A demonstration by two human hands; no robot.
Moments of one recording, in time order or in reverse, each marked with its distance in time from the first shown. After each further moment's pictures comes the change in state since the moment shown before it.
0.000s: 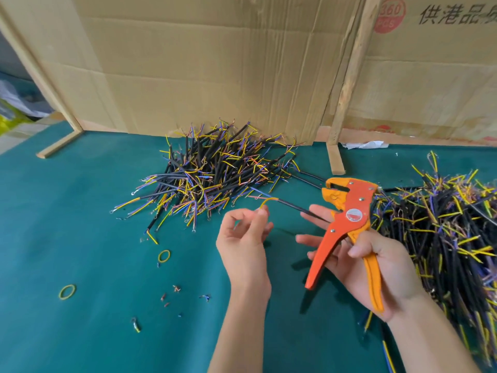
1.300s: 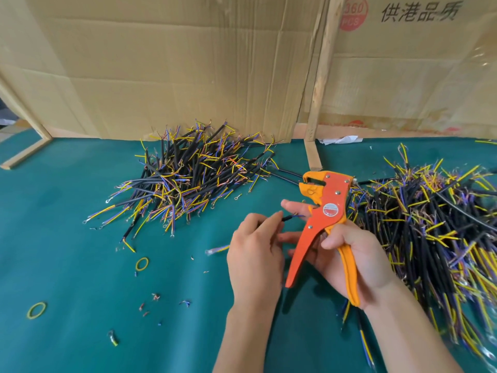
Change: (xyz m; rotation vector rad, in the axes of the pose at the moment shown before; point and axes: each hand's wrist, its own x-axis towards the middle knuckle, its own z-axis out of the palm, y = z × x) left_hand -0.021 -0.014 0.009 1.126 -0.325 0.630; right_hand 0.000 -0.005 0.006 0.004 0.006 0.005
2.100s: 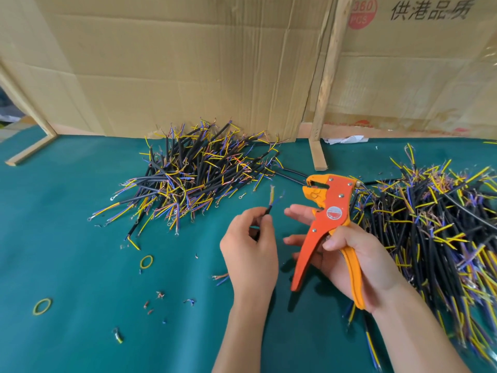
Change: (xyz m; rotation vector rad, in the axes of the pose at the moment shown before) left_hand 0.006 -0.008 0.000 -0.337 0.198 -0.294; right_hand -0.001 0.002 -0.004 -0.068 0.034 0.016
